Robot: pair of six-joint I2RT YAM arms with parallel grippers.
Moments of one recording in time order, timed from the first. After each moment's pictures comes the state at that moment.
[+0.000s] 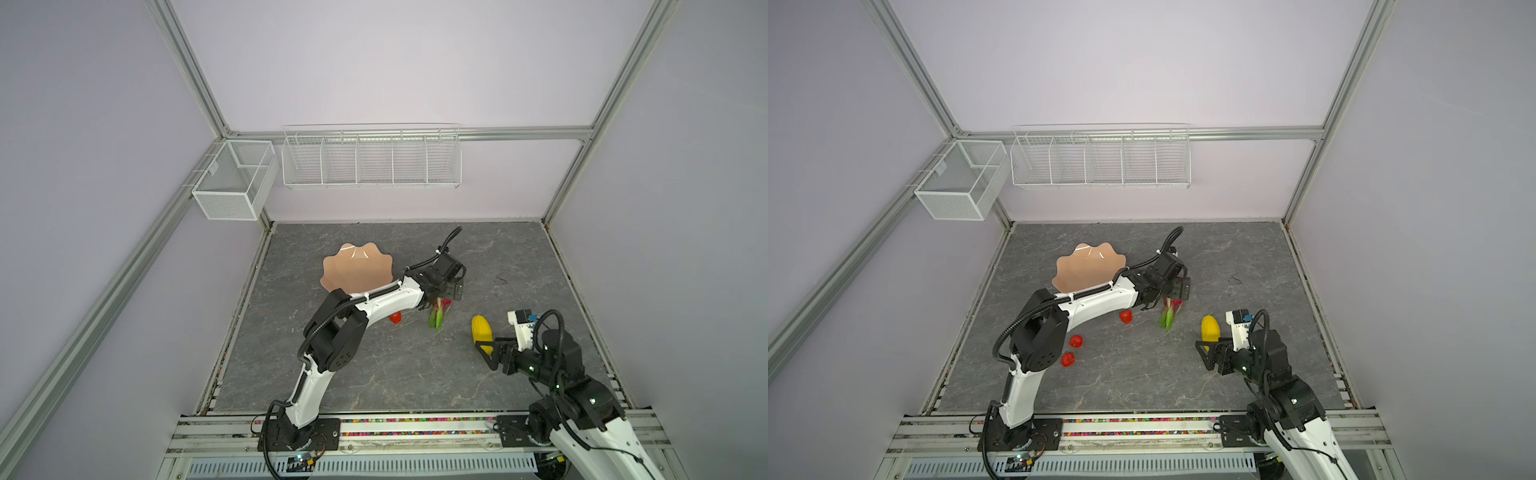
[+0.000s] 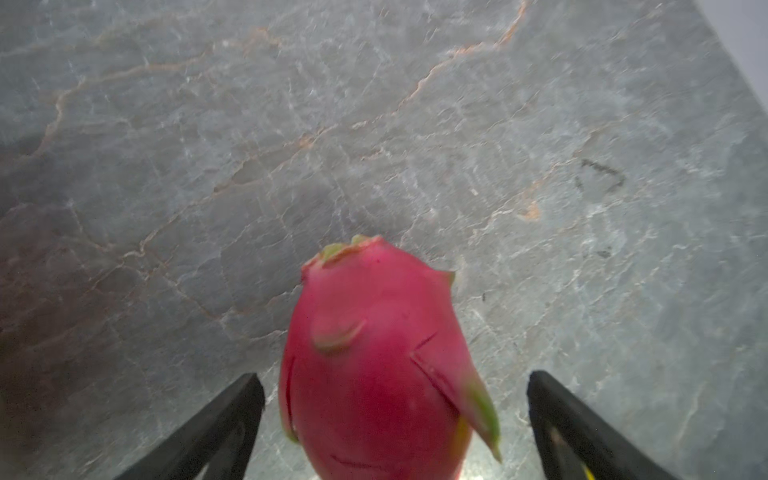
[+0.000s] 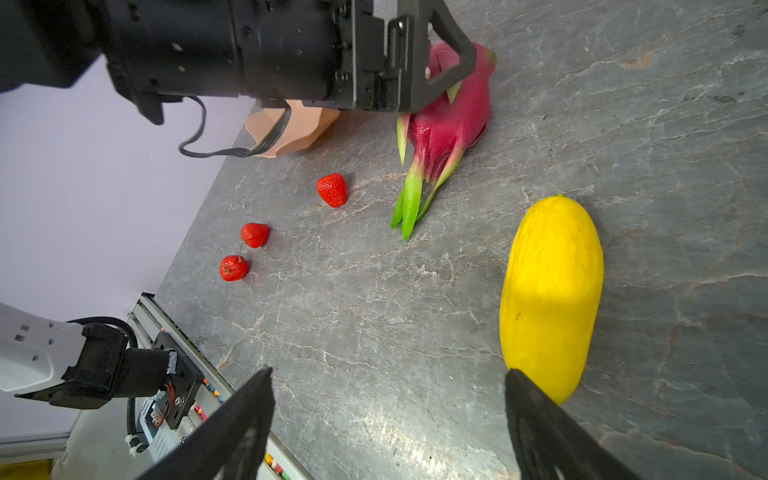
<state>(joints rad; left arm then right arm) -0.94 2.14 1.68 -0.41 -0.25 -0.50 0.38 0.30 0.39 -0.64 -0.34 0.45</state>
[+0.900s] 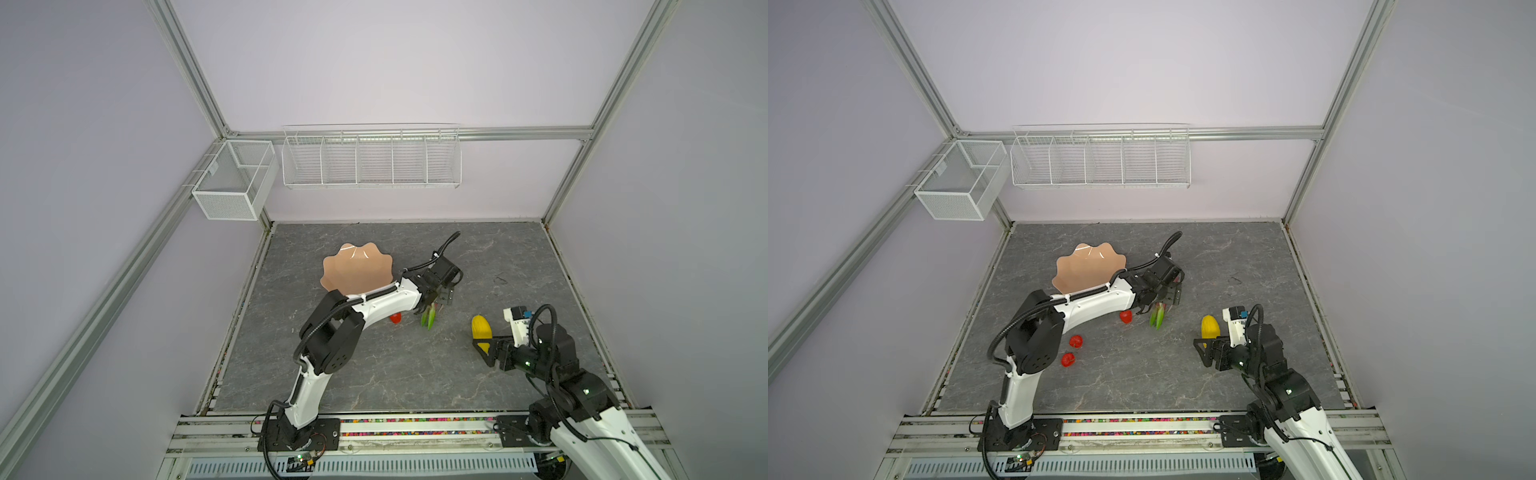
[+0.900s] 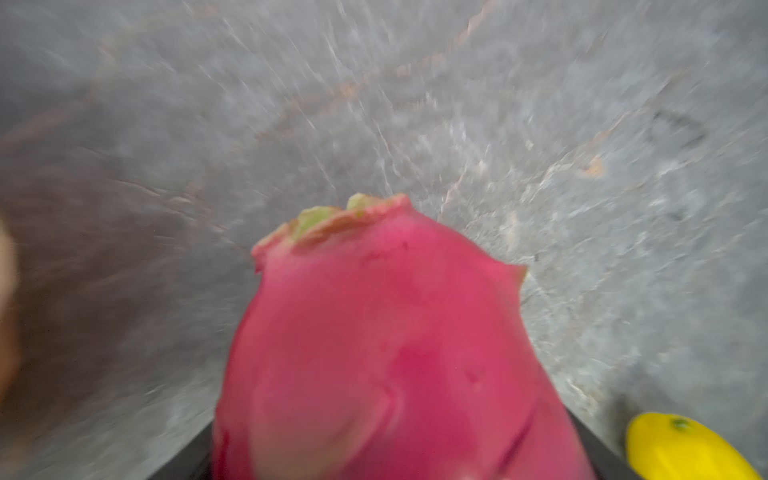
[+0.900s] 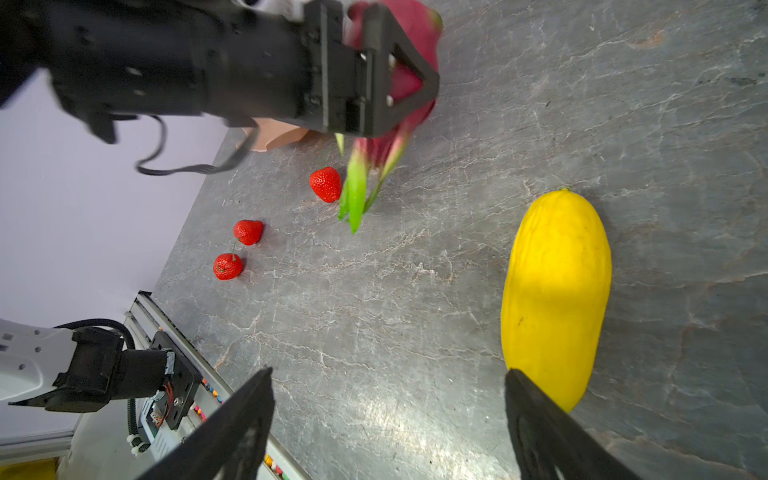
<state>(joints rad) -0.94 2.01 1.60 -0.48 -0.31 -0.50 0.38 0.45 0.41 -0.57 -0.36 0.45</state>
